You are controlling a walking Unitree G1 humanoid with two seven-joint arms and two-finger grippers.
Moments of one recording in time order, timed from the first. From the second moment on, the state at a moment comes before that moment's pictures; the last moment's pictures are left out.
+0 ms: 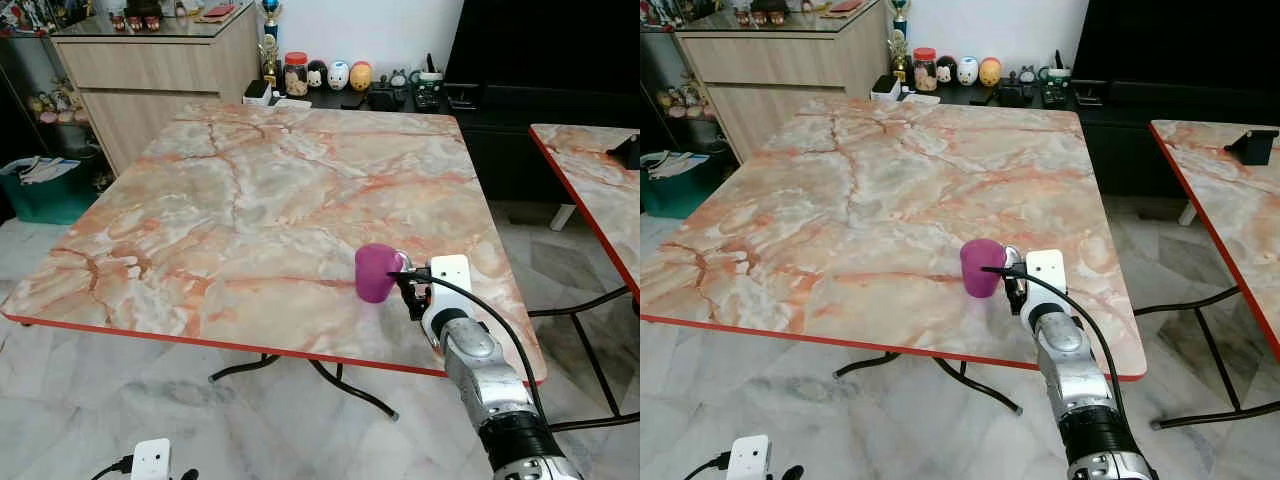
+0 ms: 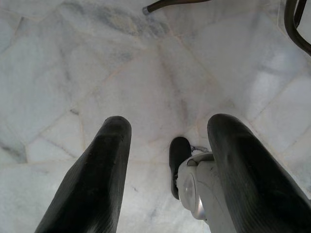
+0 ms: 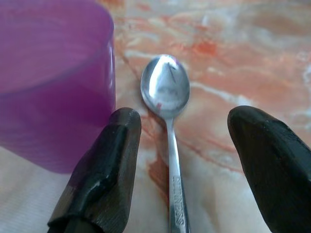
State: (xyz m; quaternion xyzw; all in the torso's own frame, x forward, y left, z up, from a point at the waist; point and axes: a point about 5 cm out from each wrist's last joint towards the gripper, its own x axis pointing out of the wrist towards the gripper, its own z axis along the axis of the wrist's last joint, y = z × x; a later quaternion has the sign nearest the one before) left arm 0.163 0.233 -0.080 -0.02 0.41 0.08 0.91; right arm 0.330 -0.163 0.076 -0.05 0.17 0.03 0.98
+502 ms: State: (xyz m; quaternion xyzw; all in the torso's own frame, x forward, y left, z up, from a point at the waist) left arm 0.163 0.233 -0.080 -0.02 0.41 0.08 0.91; right arm 0.332 -0.163 0.074 -0.05 0.19 0.03 0.98
